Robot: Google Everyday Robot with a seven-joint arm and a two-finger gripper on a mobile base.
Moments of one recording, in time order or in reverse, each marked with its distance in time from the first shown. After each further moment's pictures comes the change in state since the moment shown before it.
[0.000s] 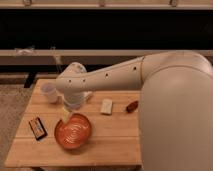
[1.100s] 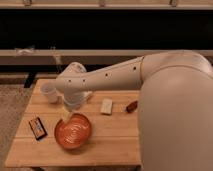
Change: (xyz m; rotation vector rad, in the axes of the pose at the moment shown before) arm 0.002 -0.003 0.001 0.013 0.020 0.023
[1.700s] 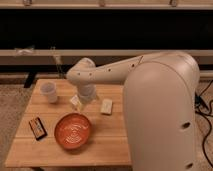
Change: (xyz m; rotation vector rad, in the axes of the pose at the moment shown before) arm 0.040 -0.104 0.026 0.105 0.148 0.358
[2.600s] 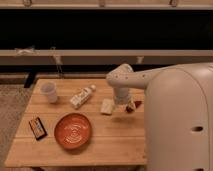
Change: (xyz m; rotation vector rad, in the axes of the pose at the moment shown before) arm 0.078 -0.161 0.065 0.053 0.088 0.532
